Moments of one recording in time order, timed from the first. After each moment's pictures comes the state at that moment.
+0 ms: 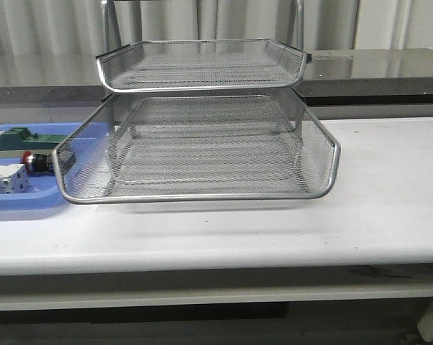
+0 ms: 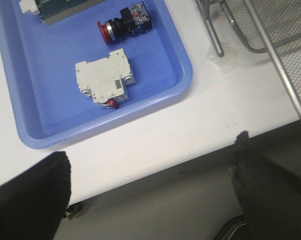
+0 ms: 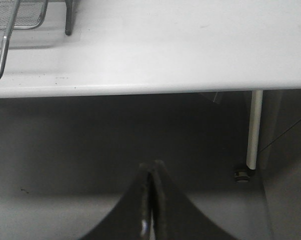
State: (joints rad) left arm -0.06 1.23 -1.11 -0.09 0.91 0.27; right arm 0.13 0.36 -0.63 -0.05 1.04 0.16
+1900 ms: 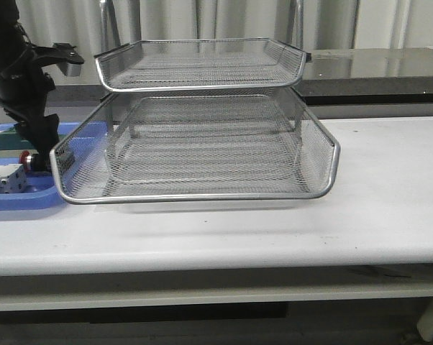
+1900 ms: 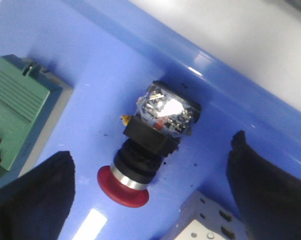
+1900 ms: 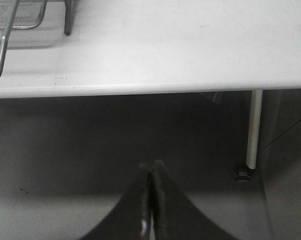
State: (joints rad) left arm -0.06 2.32 -2.06 -0.04 1.06 0.88; right arm 0.13 0.36 -0.63 -0.05 1.04 0.16
